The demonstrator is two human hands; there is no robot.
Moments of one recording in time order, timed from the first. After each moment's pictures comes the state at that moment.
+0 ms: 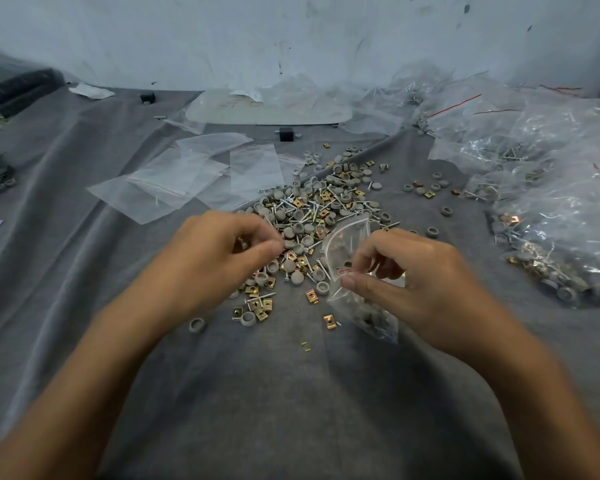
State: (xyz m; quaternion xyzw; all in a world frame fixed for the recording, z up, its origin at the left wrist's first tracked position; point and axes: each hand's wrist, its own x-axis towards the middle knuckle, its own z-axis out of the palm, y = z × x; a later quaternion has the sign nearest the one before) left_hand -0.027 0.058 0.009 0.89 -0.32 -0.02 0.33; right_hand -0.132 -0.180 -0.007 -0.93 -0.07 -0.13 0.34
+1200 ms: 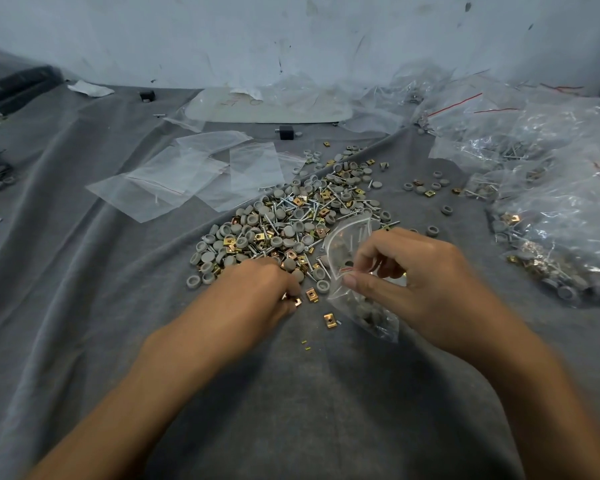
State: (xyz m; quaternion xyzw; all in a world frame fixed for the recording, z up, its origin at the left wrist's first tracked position) left_hand -0.045 0.033 -0.025 0.93 -0.37 -0.05 0.07; right_hand -0.132 -0.182 -0.008 -0.93 -0.07 -0.13 0.34
